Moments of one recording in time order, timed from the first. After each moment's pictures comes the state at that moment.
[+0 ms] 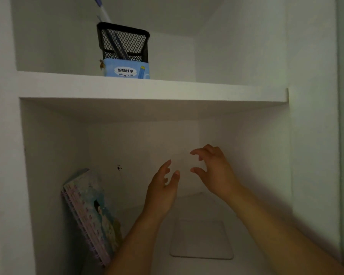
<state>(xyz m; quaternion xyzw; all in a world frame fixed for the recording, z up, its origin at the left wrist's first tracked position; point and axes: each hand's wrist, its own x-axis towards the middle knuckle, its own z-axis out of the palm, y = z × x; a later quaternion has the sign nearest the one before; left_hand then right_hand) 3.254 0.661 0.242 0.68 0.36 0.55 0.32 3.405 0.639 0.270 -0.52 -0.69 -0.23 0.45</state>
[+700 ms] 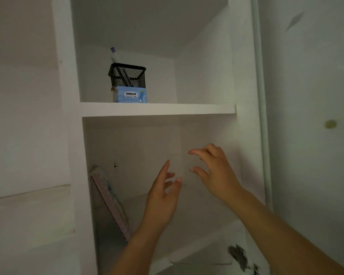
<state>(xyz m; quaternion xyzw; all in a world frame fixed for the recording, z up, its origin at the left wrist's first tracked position) 3.220 0.543 0.232 0.72 0.26 0.54 0.35 3.373 0.505 0.268 -0.54 -0.65 -0.27 0.46</state>
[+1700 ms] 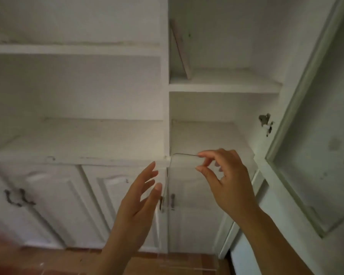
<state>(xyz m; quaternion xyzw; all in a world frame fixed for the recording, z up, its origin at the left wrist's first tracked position) 3.099 0.155 0.017 0.57 0.54 0.54 0.32 3.284 0.219 0.043 -0.42 -0.77 0.06 0.48</state>
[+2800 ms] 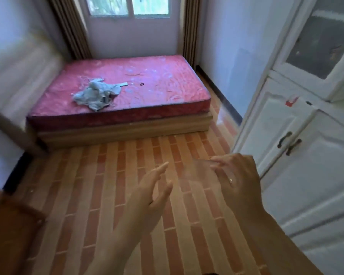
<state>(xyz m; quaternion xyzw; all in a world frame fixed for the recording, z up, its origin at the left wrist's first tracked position) 2.753 -0.380 -0.048 0.15 0.86 0.48 0.04 2.760 -0.167 -0.046 0.07 -0.89 0.27 0.35</state>
